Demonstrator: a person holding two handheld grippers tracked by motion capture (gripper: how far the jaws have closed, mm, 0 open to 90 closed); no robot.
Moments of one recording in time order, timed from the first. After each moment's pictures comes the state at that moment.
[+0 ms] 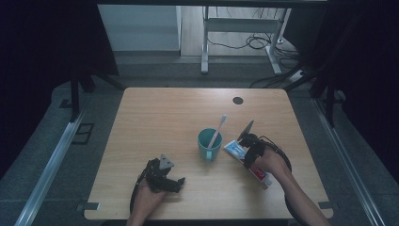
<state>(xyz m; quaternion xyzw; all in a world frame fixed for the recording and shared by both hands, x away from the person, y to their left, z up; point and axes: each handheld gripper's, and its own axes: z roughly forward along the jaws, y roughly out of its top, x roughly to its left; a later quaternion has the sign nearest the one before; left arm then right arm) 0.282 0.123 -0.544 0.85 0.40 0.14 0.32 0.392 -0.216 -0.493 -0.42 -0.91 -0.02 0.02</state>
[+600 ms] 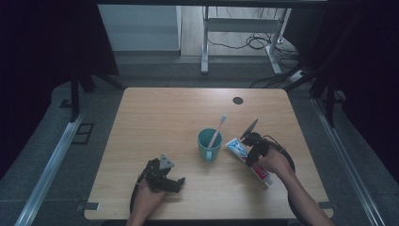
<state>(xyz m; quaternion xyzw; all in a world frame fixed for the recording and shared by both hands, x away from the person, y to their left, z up) 0.282 0.123 -0.545 0.85 0.40 0.14 0.33 0.388 -0.223 -0.484 -0.43 -0.90 -0.05 0.02</state>
